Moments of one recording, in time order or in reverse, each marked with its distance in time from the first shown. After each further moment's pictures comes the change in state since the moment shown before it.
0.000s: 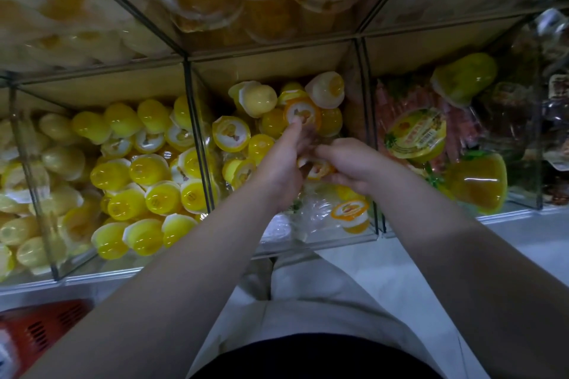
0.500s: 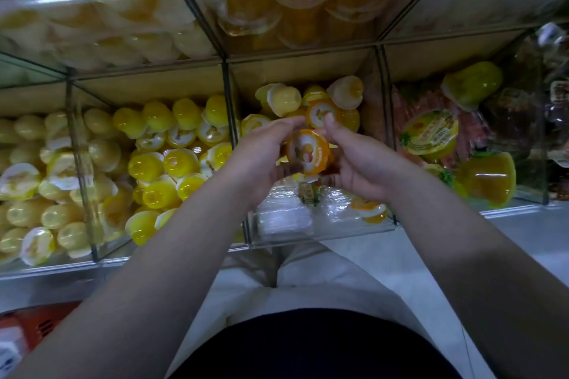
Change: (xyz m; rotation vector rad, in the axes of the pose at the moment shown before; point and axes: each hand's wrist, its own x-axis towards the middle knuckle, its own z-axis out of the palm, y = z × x) left_hand -0.058 0.037 -0.049 0.106 0.083 0.112; right_hand -0.067 -0.030 0.039 0.252 -0.190 -0.059
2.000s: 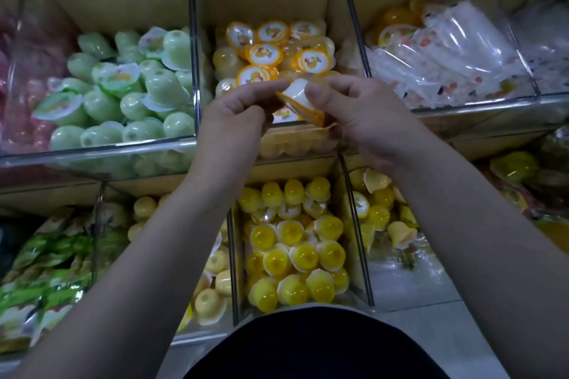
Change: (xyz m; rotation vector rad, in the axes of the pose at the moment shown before) left_hand -0.096 0.173 -0.197 0.101 0.105 0.732; right_hand -0.025 -0.129 0.255 -0.362 0.169 -0.708
